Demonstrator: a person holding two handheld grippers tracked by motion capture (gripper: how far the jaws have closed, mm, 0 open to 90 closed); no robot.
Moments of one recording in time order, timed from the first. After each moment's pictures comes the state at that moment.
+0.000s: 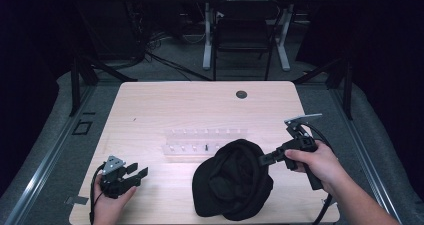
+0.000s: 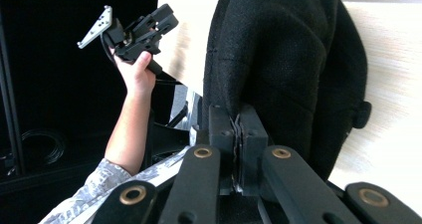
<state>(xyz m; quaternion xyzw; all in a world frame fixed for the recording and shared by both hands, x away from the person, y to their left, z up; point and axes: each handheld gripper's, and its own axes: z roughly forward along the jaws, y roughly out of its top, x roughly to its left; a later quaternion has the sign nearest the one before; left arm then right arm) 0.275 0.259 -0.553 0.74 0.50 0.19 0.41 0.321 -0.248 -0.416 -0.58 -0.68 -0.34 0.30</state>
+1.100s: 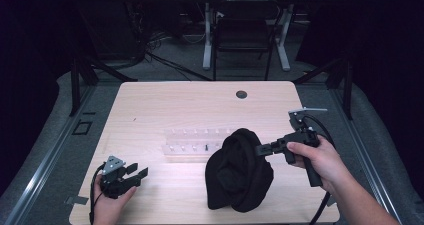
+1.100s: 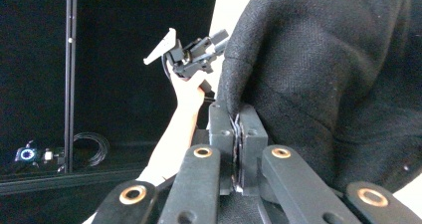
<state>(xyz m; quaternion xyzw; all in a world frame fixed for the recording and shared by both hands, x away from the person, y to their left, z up) 0.275 0.259 -0.553 0.74 0.50 0.18 0.41 0.317 -0.244 -0.388 -0.55 -0.65 -0.41 0.32</state>
